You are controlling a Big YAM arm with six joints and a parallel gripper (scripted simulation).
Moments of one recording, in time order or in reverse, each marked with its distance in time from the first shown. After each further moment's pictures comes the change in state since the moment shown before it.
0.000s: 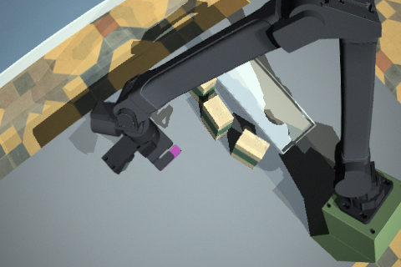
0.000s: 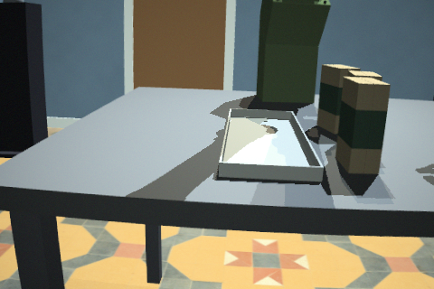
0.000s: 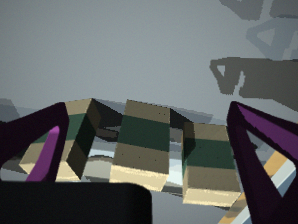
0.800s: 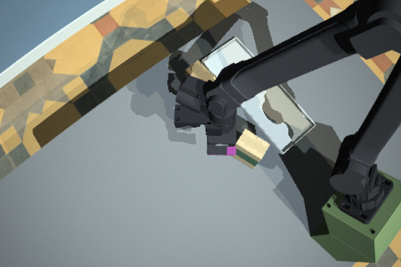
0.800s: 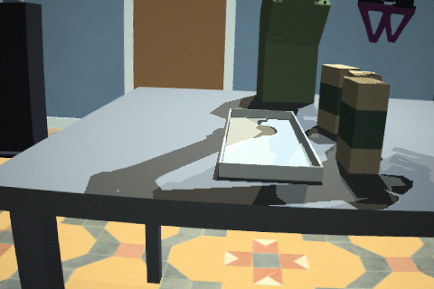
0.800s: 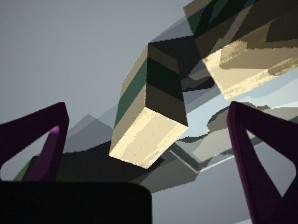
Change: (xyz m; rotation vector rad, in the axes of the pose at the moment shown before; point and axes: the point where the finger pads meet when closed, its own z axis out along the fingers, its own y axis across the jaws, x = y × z) arm 0.140 0.084 0.040 -0.016 -0.075 0.811
